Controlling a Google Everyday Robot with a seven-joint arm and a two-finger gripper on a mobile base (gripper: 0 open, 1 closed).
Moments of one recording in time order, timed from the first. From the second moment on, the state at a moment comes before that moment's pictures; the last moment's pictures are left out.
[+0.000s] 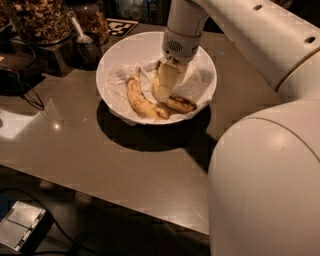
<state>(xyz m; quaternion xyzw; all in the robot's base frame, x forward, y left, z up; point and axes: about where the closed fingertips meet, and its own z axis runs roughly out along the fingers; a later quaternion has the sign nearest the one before) 0.627 -0.044 0.881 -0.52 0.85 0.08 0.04</state>
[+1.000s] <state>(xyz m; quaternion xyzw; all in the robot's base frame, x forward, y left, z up) 0.626 -0.043 0.856 -0.51 0.85 0.11 0.01</state>
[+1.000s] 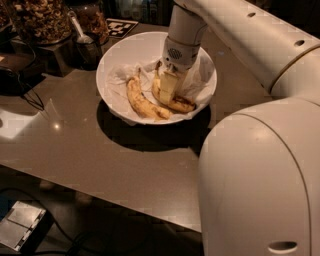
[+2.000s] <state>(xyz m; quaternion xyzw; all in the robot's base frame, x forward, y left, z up) 0.625 -0.042 0.848 -0.51 0.85 0.11 -0.01</state>
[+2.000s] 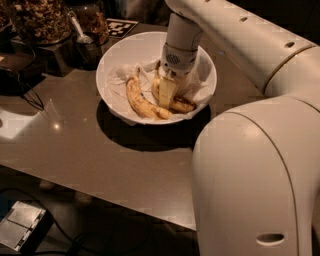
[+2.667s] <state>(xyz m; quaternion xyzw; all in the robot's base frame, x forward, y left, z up) 0.625 -0.042 0.844 -0.51 0.85 0.11 -0.01</state>
